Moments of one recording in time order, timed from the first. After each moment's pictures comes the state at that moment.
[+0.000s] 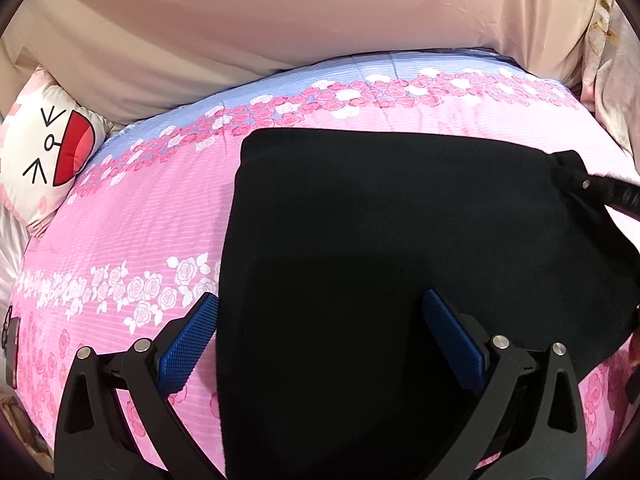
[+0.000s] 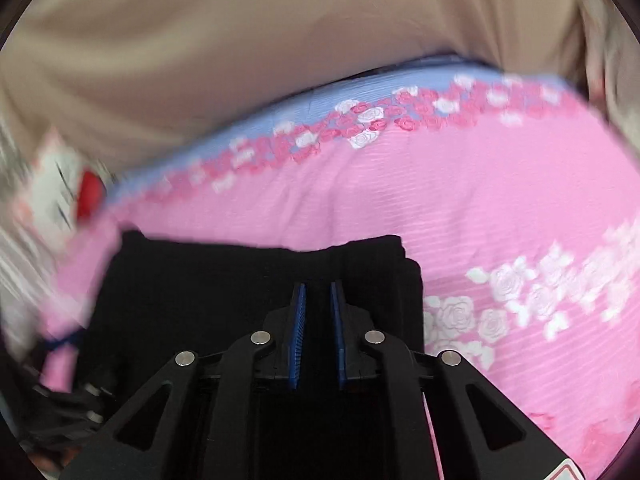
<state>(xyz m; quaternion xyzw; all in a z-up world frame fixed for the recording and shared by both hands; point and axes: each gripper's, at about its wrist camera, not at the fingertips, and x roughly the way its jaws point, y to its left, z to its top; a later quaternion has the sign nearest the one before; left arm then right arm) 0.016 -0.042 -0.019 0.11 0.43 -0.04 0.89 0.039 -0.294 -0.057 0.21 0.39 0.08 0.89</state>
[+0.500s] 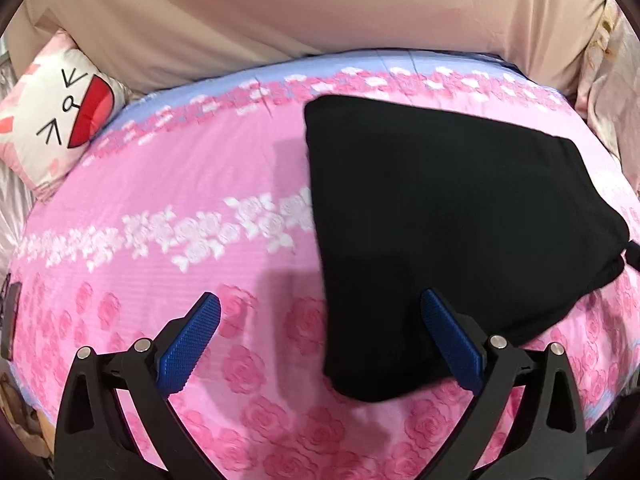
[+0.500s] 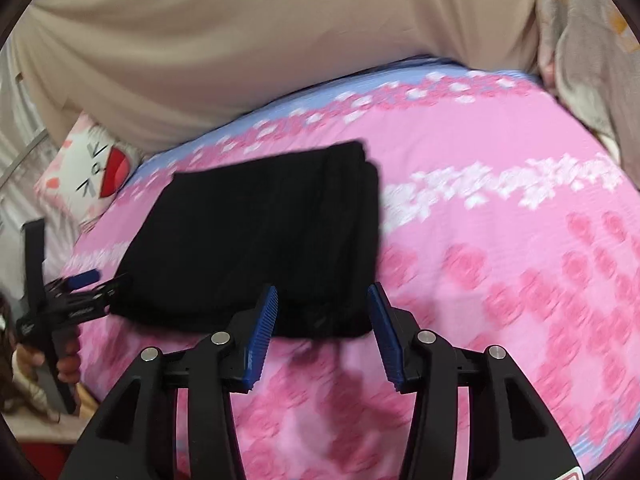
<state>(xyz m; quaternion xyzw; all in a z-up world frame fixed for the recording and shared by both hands) -0.031 0.018 -0.010 0.08 0.45 -0.05 0.89 -0.097 -0.288 -0.046 0.17 0.38 0.09 0.90</state>
